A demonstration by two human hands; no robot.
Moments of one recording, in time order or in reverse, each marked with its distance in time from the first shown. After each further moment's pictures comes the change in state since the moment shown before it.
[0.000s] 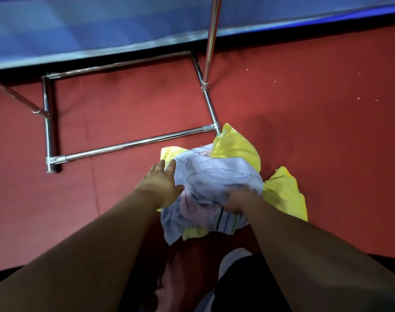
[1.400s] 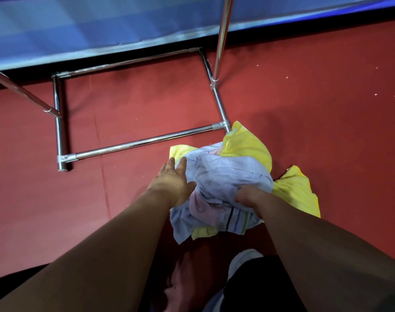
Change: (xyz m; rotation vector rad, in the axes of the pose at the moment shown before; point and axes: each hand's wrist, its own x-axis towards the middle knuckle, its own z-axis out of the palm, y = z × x) left_hand -0.008 0.012 -0.009 -0.099 -0.018 -0.072; right_hand 0.042 0.003 0.007 0.452 0.023 -0.104
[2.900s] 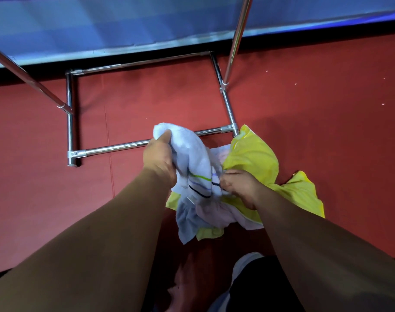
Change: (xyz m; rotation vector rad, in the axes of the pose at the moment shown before) left_hand 0.007 -0.008 -0.050 -1.848 0.389 -0.267; right_hand -0.051 -0.070 -0.003 0.784 -0.051 -0.267
